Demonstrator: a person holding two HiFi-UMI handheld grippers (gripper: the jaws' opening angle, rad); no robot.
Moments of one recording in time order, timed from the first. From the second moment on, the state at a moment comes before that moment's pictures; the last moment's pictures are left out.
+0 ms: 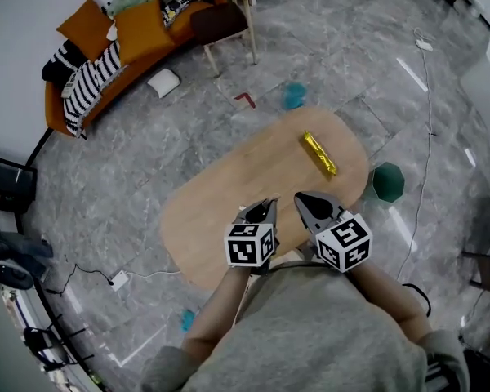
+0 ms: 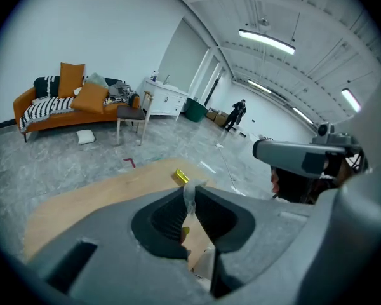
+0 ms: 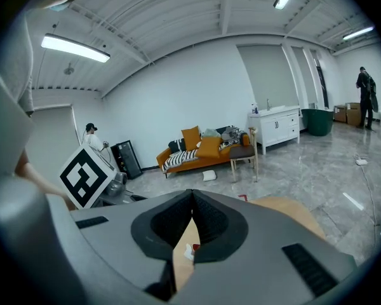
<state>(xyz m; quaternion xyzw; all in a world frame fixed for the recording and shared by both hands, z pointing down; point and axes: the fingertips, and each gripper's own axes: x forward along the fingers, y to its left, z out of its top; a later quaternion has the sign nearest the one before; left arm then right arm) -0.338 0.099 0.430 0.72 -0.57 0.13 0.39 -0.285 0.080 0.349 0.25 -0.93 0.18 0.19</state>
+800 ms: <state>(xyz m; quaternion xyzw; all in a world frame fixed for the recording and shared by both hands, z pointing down) -0.254 0.044 0.415 0.75 -0.54 0.14 0.36 -0.195 0.030 0.340 0.30 -0.92 0.19 0.16</state>
